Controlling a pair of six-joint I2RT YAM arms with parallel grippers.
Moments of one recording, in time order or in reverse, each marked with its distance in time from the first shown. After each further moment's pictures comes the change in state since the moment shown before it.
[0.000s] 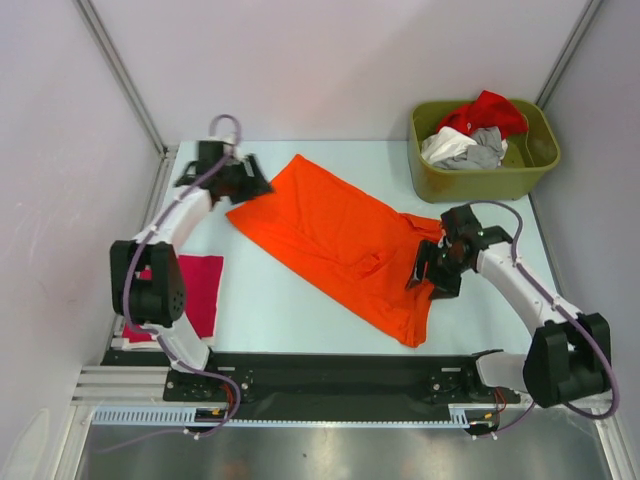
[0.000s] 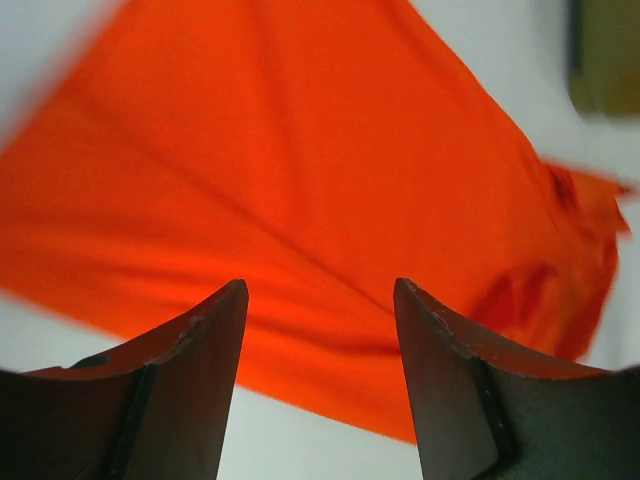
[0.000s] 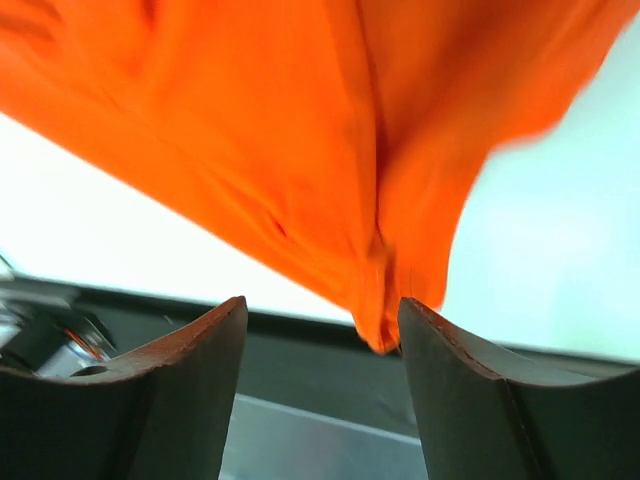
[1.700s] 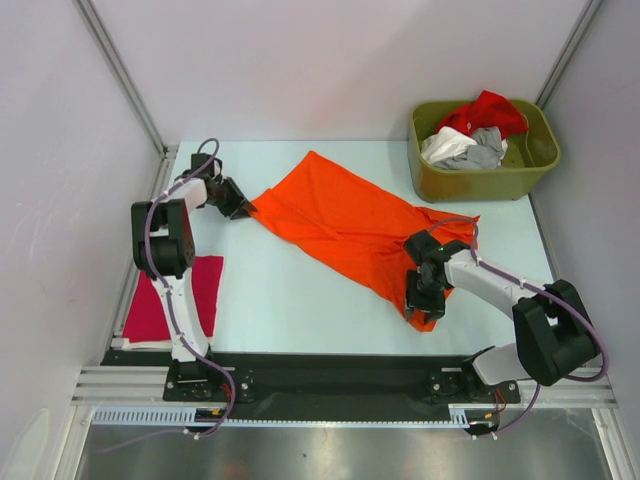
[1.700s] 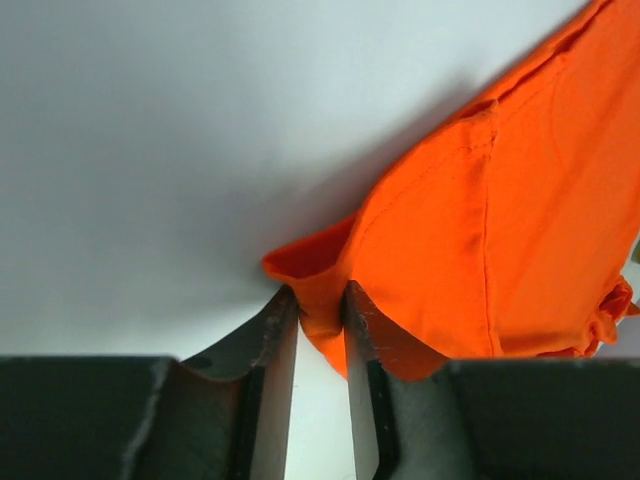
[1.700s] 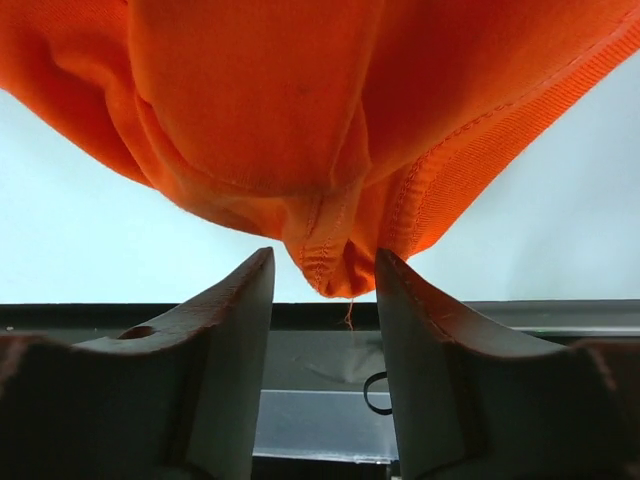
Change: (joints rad) left arm 0.126 0.457 0.209 -0.076 0.106 -0.209; right arm 0.235 0.146 -0.103 0.058 0.238 0.082
